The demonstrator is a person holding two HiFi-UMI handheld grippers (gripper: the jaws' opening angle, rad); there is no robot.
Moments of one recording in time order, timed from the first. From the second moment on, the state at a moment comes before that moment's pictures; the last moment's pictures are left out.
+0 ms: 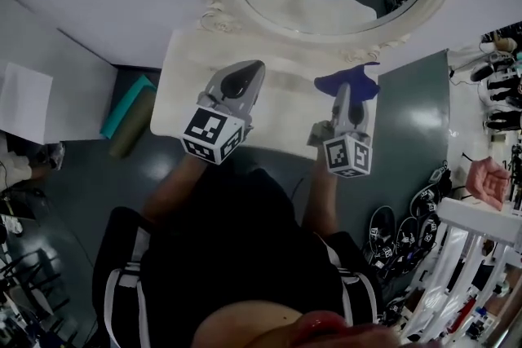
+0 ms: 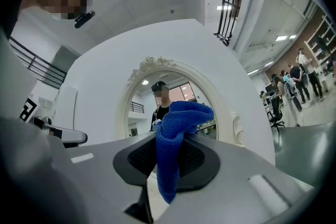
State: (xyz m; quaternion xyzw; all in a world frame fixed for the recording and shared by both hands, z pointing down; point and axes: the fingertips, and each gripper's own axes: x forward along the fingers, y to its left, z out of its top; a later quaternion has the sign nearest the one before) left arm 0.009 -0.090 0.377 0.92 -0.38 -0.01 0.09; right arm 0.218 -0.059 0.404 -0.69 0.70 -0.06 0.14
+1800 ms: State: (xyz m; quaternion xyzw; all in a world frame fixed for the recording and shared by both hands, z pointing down) left arm 0.059 -0.213 0.337 0.92 -0.38 -0.03 0.07; right arm 0.334 -0.247 0.312 -0.73 0.66 0.01 0.17
